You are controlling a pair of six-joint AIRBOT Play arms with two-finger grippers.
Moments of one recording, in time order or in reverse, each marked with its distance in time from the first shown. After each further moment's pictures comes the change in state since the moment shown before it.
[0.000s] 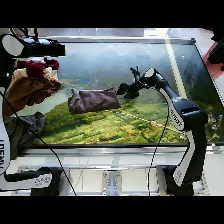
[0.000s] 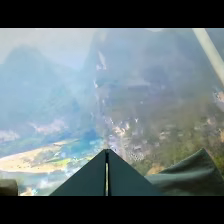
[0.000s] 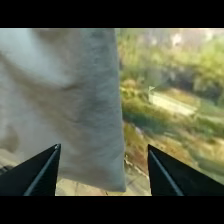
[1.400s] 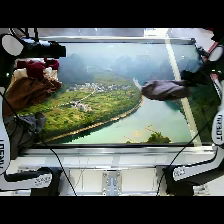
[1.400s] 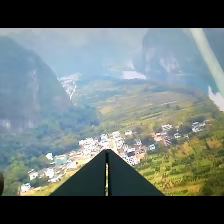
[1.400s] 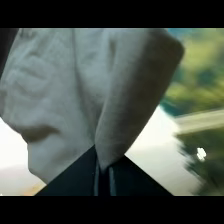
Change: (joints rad) left arm 0.002 0.000 0.000 -0.041 -0.032 -0.031; right arm -0.520 0.449 -0.003 -0.760 0.323 0.113
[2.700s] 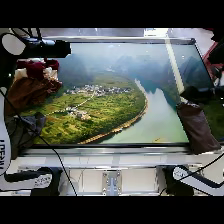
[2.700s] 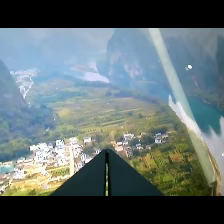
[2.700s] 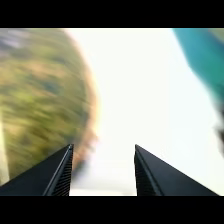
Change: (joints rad) left arm -0.024 0.000 -0.006 -0.101 -0.033 -0.101; right arm -0.029 0.386 -0.616 0.597 -0.450 -0.324
